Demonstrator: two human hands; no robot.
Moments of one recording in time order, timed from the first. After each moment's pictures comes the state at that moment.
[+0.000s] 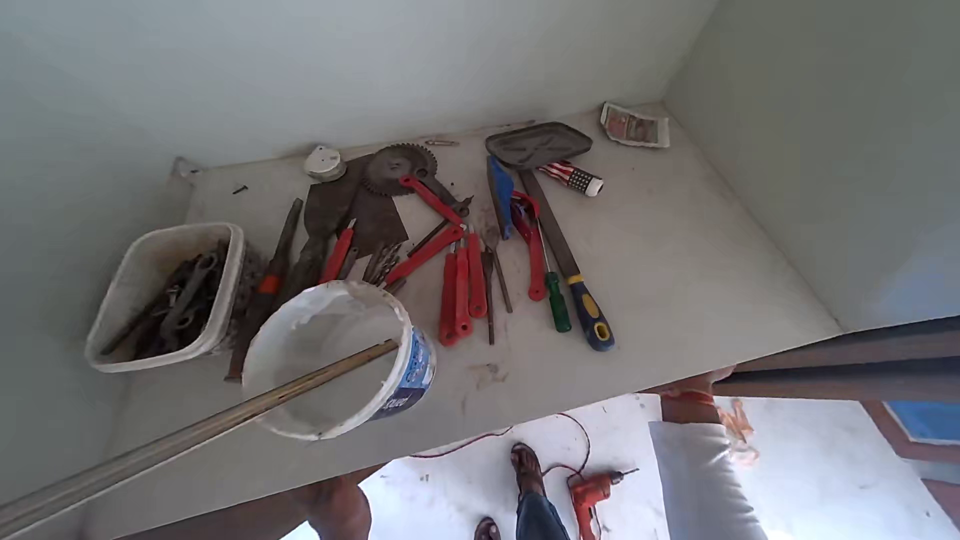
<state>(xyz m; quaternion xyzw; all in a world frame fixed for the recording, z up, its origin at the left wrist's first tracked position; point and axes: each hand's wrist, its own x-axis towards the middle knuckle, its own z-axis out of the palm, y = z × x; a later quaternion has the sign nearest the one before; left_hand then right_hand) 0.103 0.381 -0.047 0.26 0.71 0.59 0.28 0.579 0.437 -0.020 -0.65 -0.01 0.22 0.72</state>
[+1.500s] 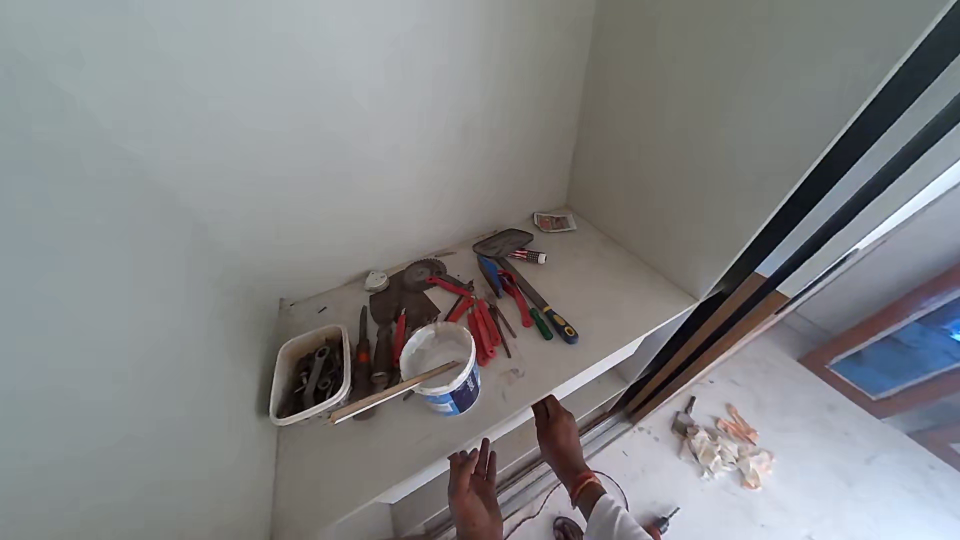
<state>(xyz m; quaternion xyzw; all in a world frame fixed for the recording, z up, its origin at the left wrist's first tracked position) 0.168 0.357 0.062 0.06 0.44 0.58 0.68 0.332 0.368 0.043 -0.80 -0.41 0.24 0.37</state>
